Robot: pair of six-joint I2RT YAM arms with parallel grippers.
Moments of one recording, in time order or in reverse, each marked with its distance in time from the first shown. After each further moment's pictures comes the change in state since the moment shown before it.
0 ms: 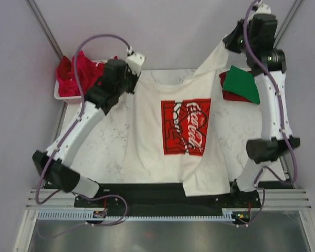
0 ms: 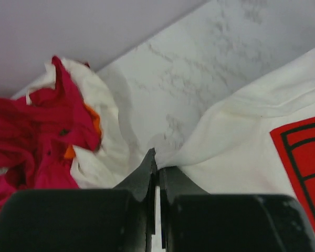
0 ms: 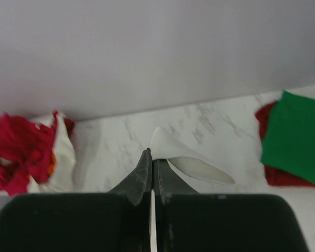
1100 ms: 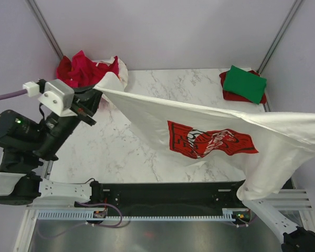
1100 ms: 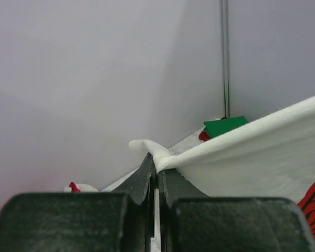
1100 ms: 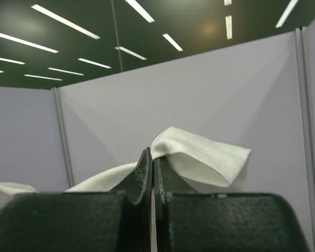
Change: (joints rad) left arm -0.892 -0.485 0.217 0.063 -0.584 0.198; right arm 0.233 -1.050 -0.173 0.159 0.113 -0.260
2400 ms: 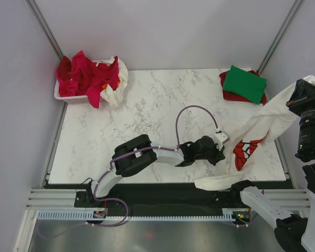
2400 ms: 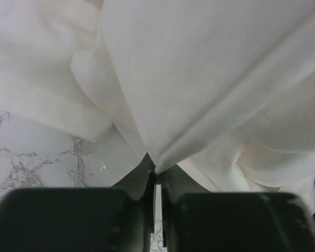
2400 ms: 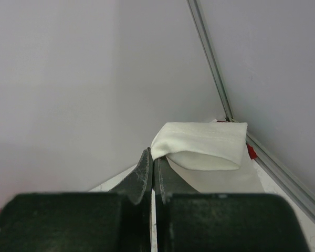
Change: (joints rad) left arm 0.180 1.323 -0.321 0.918 0.818 -0.767; right arm -0.106 0.221 -0.205 -0.183 0.477 0.283
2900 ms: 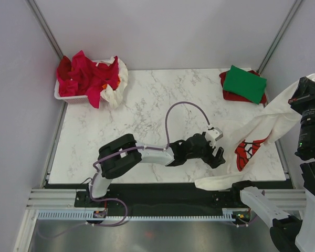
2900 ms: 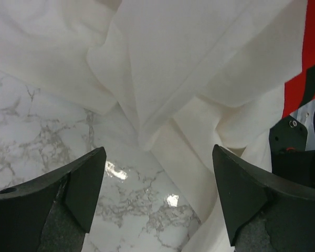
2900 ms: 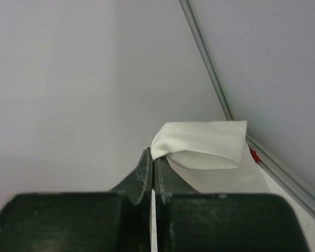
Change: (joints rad) left arm 0.007 -0.235 -0.198 -0.032 -0.024 -0.037; right arm -0.086 0.003 -0.006 0.028 -0.056 0.037
